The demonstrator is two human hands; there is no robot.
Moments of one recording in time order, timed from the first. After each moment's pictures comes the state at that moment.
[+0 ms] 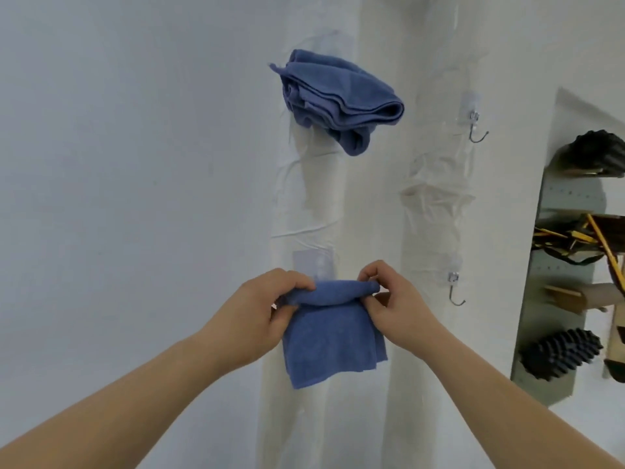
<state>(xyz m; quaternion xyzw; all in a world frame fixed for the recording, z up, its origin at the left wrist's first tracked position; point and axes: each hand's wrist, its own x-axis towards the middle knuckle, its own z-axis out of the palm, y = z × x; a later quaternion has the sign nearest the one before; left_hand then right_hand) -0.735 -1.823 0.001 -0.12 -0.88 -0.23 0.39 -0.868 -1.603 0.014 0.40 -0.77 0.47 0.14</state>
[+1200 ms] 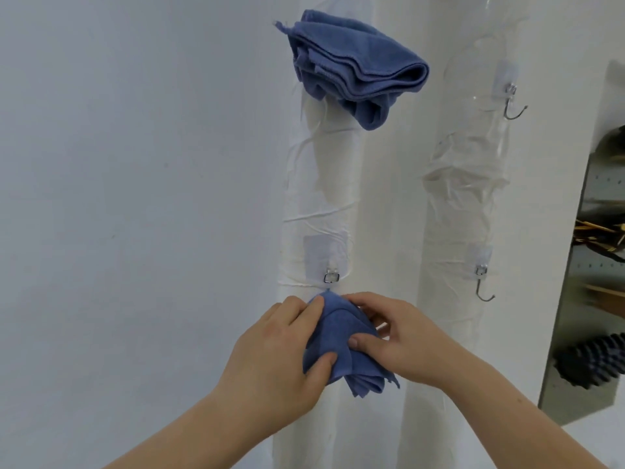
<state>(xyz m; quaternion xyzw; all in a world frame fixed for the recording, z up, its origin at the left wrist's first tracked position) -0.733 -1.780 -0.058 0.00 -0.91 -0.07 0.41 -0.863 -1.605 -0.016 0.51 -0.79 0.35 0.08</state>
